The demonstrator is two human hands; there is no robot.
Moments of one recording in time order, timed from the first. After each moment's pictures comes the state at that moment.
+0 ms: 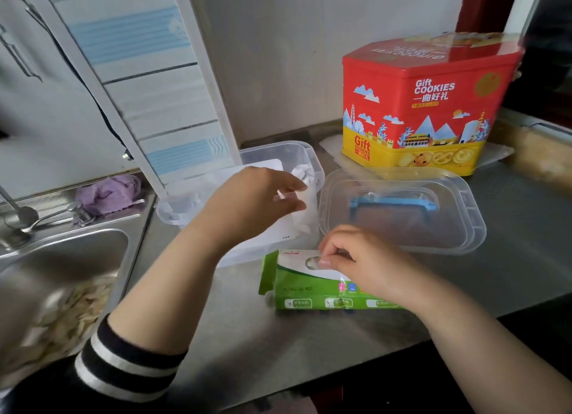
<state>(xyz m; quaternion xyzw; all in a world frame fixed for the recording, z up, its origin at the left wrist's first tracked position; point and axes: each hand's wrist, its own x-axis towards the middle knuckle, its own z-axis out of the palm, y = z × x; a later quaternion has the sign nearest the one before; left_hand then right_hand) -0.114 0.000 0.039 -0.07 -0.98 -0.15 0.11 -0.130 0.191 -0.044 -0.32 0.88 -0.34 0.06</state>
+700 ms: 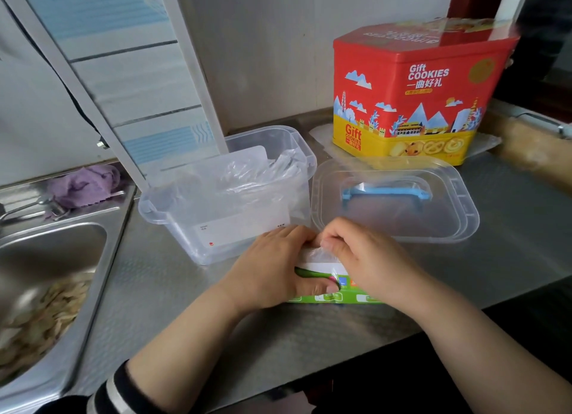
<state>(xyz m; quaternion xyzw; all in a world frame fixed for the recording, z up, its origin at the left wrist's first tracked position) -0.096 0.017 -0.062 -0.18 -0.96 -0.19 0.05 -0.123 0.198 -0.057 -0.29 0.88 -0.37 -0.01</state>
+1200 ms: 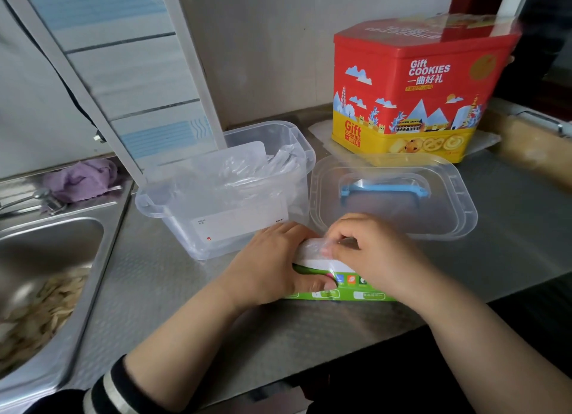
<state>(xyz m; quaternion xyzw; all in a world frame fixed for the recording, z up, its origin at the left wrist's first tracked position) -0.095 0.017 -0.060 -0.16 -0.97 -0.21 0.02 -0.123 0.202 -0.047 -0.25 0.89 -0.37 0.01</state>
